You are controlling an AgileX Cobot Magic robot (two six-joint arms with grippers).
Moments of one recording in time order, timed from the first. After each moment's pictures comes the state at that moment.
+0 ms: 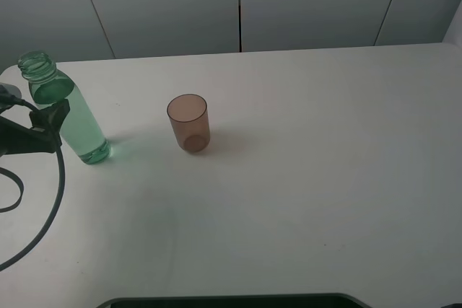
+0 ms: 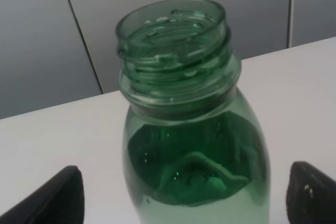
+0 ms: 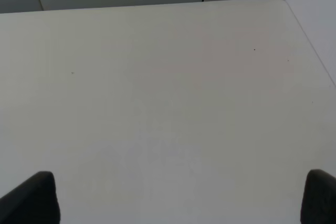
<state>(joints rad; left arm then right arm) -0.13 1.54 -0.04 0.13 -1.21 0.11 -0.06 0.00 -0.51 -0.01 1.11 0.01</state>
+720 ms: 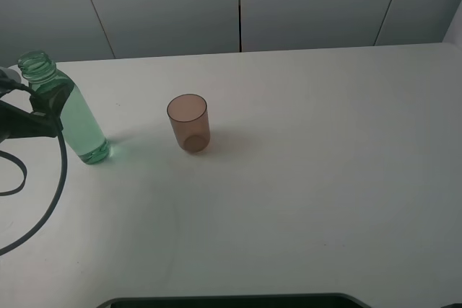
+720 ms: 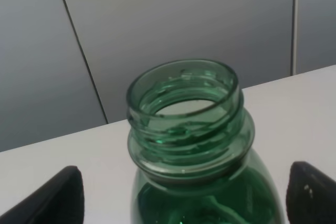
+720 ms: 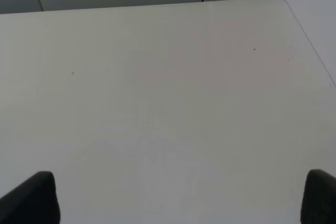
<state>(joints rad) -0.13 1.54 -0.10 0.14 -1.21 0.11 -0.06 0.00 -0.51 -0.01 1.11 0.01</state>
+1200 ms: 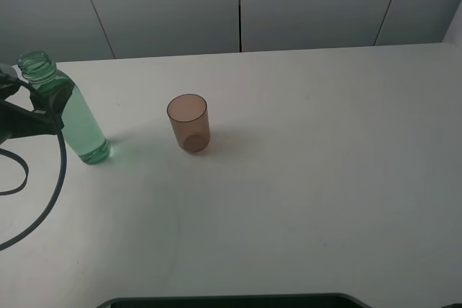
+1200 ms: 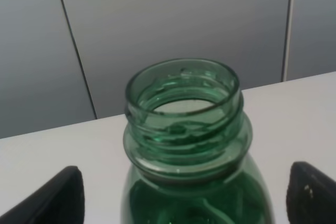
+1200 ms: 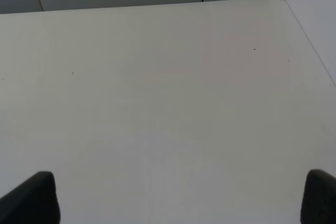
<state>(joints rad) -0.13 1.55 -0.11 0.15 -1.21 0.04 -0.06 0.00 -0.51 -0.01 1.11 0.01</state>
